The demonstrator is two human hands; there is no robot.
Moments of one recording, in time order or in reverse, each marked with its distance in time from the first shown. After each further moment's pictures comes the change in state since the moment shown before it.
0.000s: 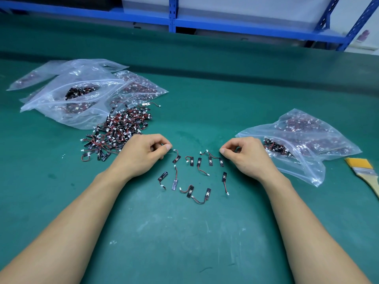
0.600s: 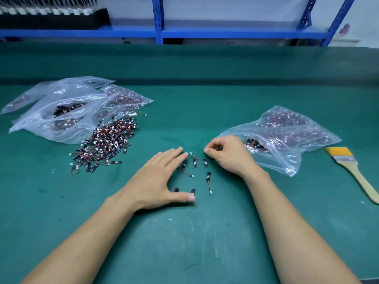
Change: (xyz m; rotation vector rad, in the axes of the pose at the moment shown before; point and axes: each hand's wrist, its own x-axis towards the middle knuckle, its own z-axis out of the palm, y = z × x) left_hand -0.026 0.041 0.043 0.367 -0.317 0.216; right_hand 0.005 0.005 0.001 0.043 0.012 0.013
